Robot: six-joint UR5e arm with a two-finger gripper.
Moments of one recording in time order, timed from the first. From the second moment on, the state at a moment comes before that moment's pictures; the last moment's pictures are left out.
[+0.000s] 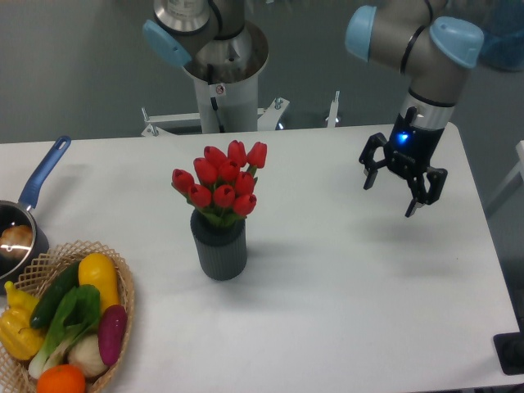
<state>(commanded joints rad) 2.93 -1.82 -1.80 -0.96 1.09 1.77</state>
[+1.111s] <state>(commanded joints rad) 2.85 -1.74 -1.95 -1.06 1.11 1.82</state>
